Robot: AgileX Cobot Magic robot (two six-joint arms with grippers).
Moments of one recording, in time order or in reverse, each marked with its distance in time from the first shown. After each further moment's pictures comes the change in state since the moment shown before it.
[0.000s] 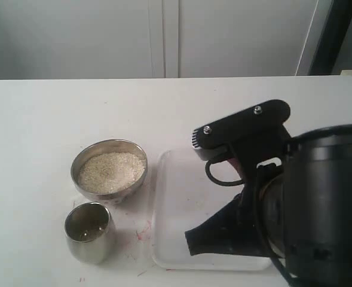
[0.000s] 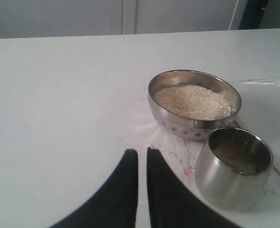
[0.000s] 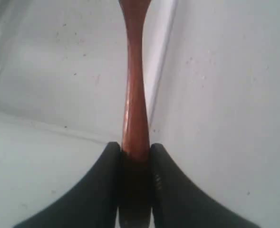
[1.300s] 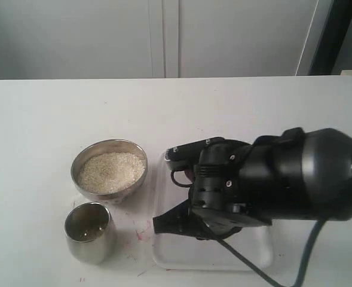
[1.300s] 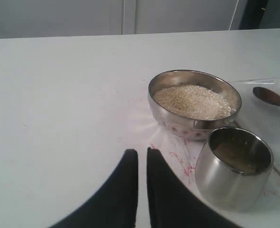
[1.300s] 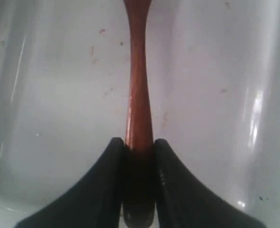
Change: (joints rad) left arm 0.000 0.000 0.000 0.000 0.000 0.000; right arm -0.299 0.413 0.000 0.040 -0.528 -0.050
